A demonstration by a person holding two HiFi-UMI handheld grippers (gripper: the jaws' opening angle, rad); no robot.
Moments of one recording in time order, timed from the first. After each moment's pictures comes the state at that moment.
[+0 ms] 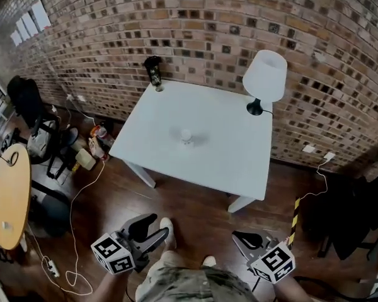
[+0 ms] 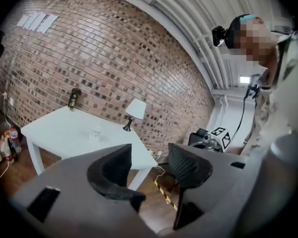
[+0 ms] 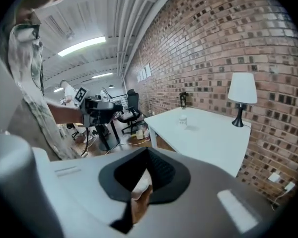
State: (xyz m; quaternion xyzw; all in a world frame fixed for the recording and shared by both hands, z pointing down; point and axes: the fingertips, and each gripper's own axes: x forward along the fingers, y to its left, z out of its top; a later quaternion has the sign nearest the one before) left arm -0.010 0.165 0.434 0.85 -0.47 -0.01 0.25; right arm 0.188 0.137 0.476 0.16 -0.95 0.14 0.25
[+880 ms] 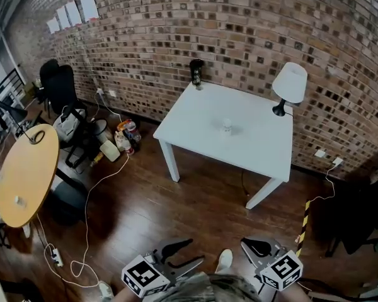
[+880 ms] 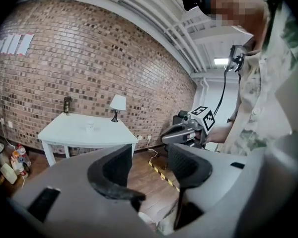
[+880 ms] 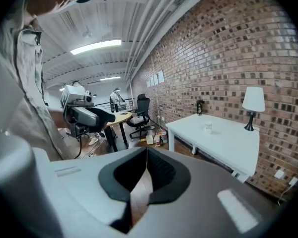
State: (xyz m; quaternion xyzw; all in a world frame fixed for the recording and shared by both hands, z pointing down) left arm 0.013 0.407 0.385 0.88 -0.42 0.08 0.19; right arm 0.116 0.343 0.420 0.15 -0.96 0.12 0.22
